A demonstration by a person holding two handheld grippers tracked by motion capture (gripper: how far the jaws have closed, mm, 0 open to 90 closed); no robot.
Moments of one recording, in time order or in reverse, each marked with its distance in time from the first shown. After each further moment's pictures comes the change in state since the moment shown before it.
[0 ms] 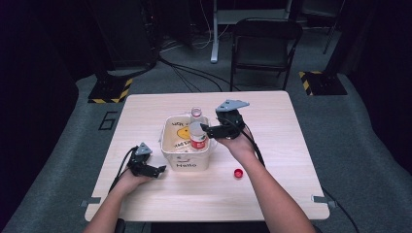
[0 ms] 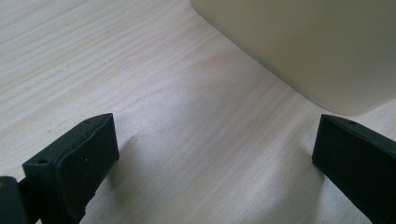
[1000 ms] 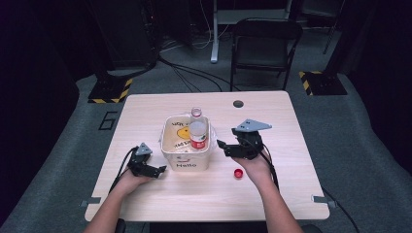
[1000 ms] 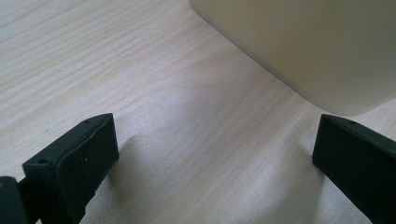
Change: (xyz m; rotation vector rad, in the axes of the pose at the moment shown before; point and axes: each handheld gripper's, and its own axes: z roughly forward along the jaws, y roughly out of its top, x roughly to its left) left arm -0.002 0.000 0.001 -0.011 0.007 -0.002; right arm 0.005 -0.055 -0.052 -0.002 -0.038 0.067
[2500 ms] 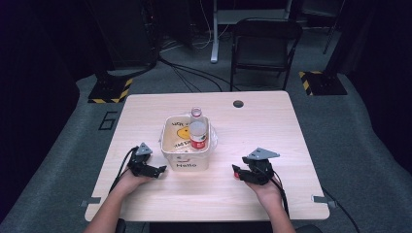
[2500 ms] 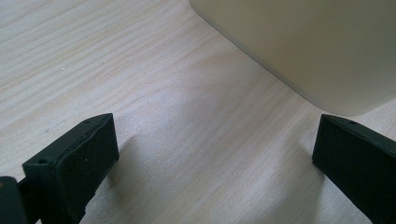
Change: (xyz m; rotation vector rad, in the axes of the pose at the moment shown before) left arm -0.001 0.000 0.000 0.003 -0.004 -0.017; right arm -0.008 -0.099 -0.004 0.135 -0.033 0.060
